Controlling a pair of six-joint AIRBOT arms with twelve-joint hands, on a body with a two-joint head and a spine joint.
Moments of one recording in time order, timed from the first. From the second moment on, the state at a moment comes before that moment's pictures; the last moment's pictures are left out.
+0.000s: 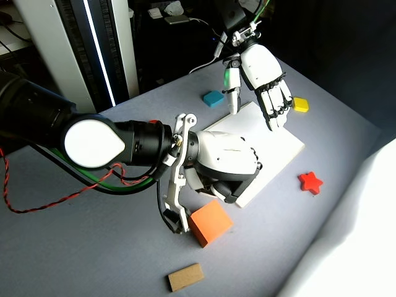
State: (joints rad) left arm 0.72 -0.79 0.52 -1.21 -1.09 1.82; right arm -0.31 -1.44 1.39 -0.45 0.40 -1.15
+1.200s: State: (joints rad) left arm 0.71 -0.74 0.64 -1.24 -0.99 1.83; right arm -0.44 -1.78 1.62 -0.25 0.74 -1.50
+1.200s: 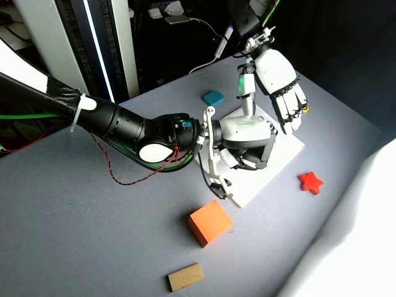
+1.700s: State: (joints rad) left arm 0.71 -0.72 0.64 -1.26 -0.97 1.84; right arm -0.47 -1.76 1.62 -0.44 0.81 -1.42
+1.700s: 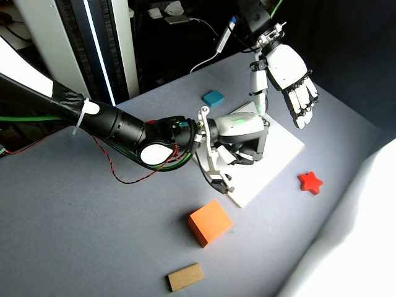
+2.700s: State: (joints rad) left arm 0.72 -0.73 0.62 -1.26 -1.01 1.85; right arm -0.50 -1.65 1.62 -0.55 0.90 -1.36
